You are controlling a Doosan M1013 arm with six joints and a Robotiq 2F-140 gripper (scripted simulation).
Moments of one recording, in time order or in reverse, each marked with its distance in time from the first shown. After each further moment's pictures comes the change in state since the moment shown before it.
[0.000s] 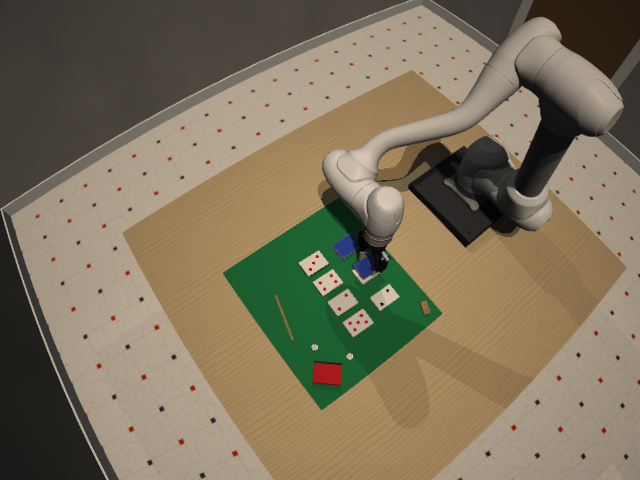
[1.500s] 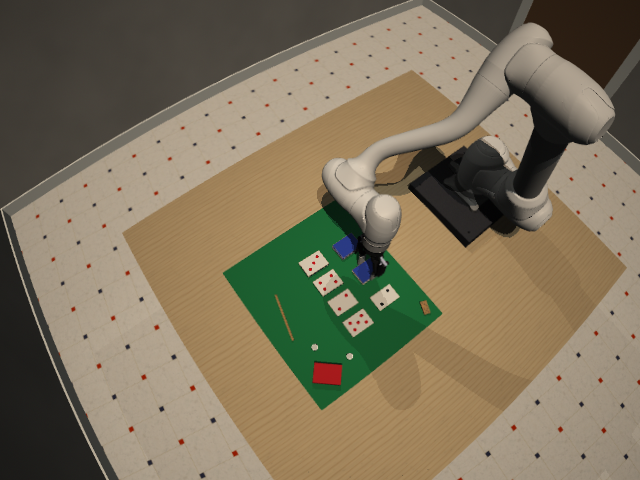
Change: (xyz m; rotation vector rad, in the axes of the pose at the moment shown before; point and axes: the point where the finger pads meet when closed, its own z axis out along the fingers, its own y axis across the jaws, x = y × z) arm 0.000 0.000 0.040 0.000 0.000 0.000
